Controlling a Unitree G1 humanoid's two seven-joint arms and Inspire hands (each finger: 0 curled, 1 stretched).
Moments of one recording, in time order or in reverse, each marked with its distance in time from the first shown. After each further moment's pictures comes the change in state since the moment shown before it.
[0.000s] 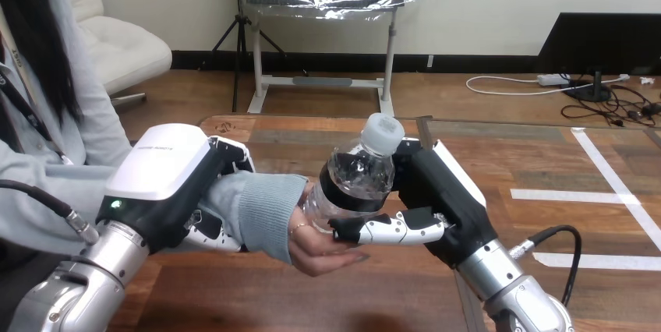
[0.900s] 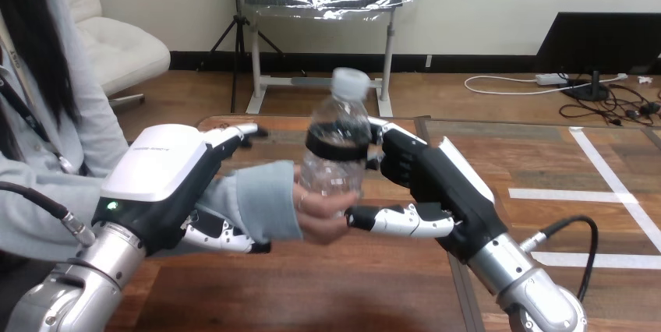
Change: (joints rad) left arm 0.020 0.003 0.011 -0.032 0.007 0.019 -0.008; right arm -0.020 -0.057 -0.007 0.005 -0.059 -0.001 -0.034
